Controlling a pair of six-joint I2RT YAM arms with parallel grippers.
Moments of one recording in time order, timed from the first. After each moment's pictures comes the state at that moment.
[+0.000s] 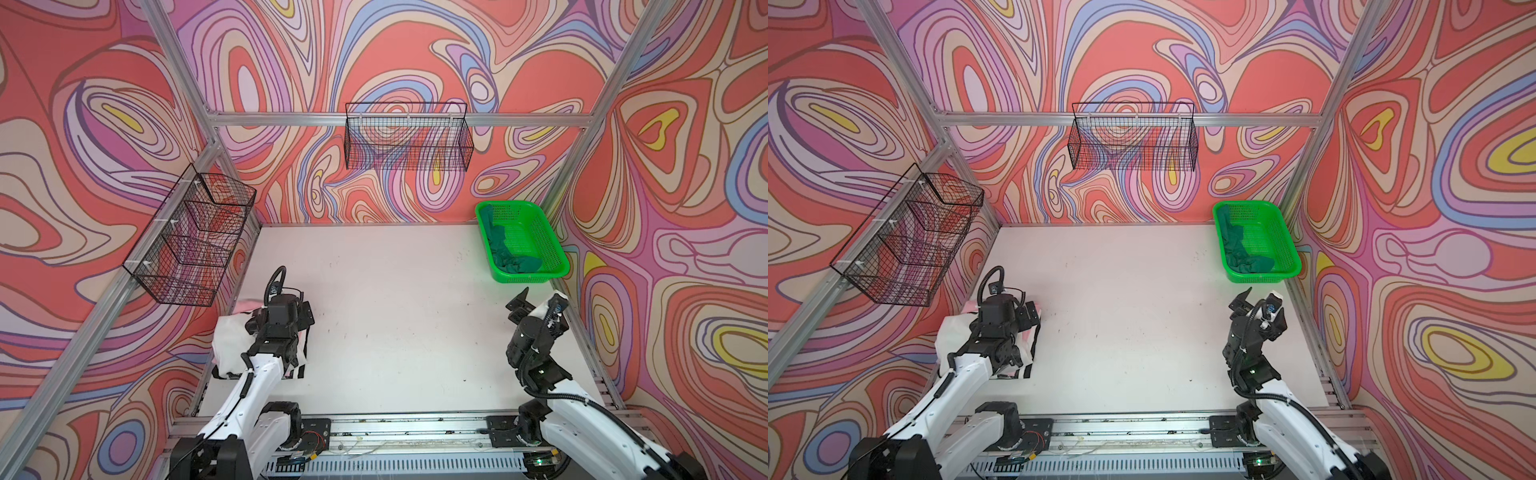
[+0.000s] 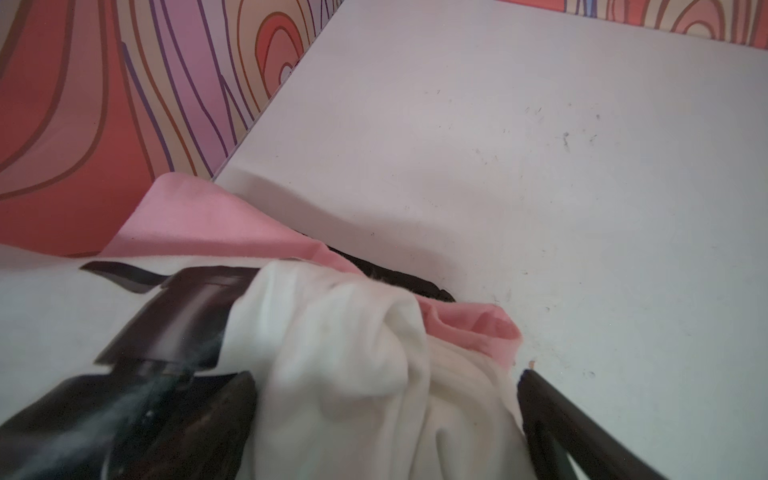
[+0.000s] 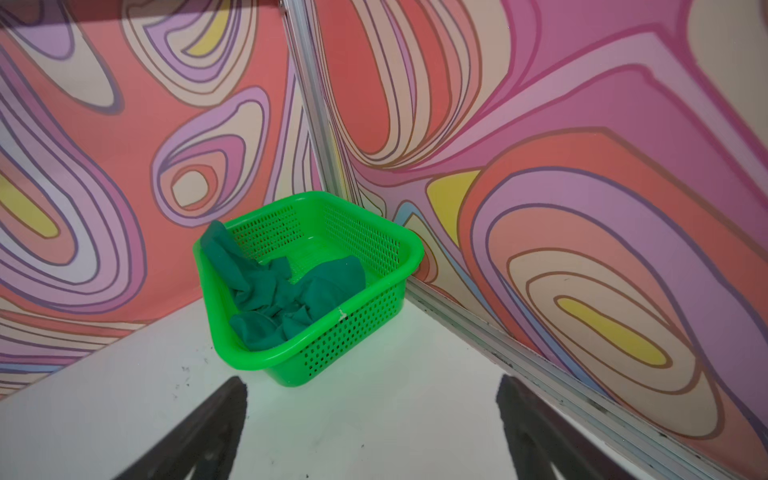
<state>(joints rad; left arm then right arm) -0.03 1.00 0.44 -0.12 -0.36 -0.24 0.31 0.87 0.23 0.49 0.96 0.26</state>
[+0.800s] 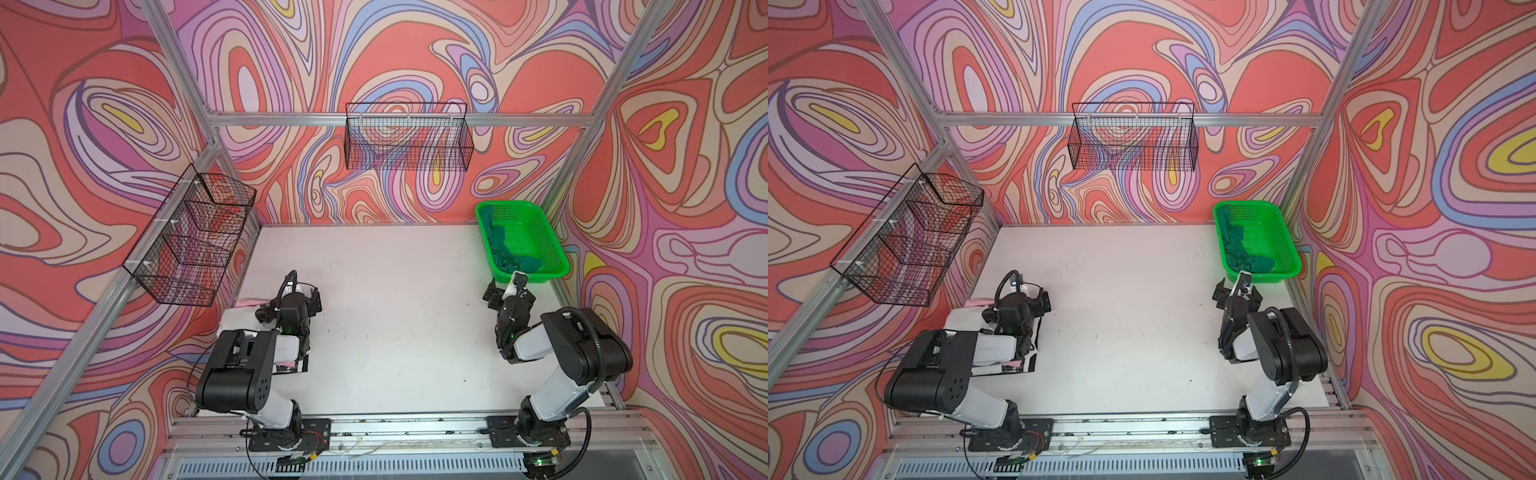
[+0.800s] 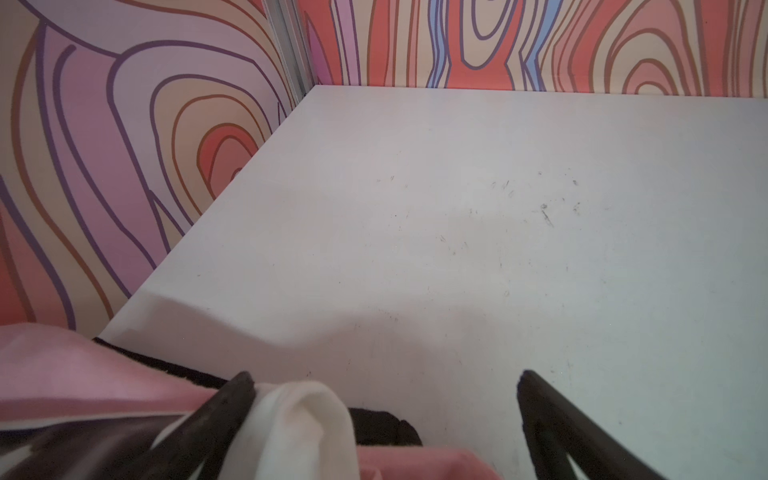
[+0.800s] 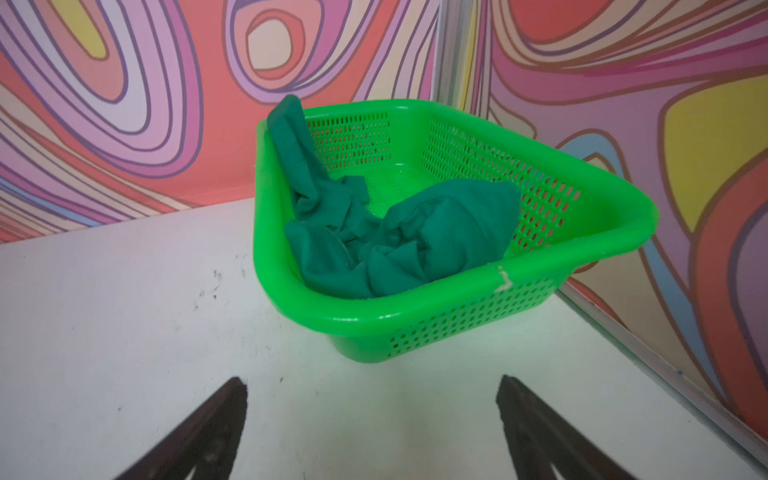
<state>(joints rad) -0.03 1.53 0.37 0.77 -0.31 -0.07 0.10 1.71 0.34 1.18 0.42 0.11</state>
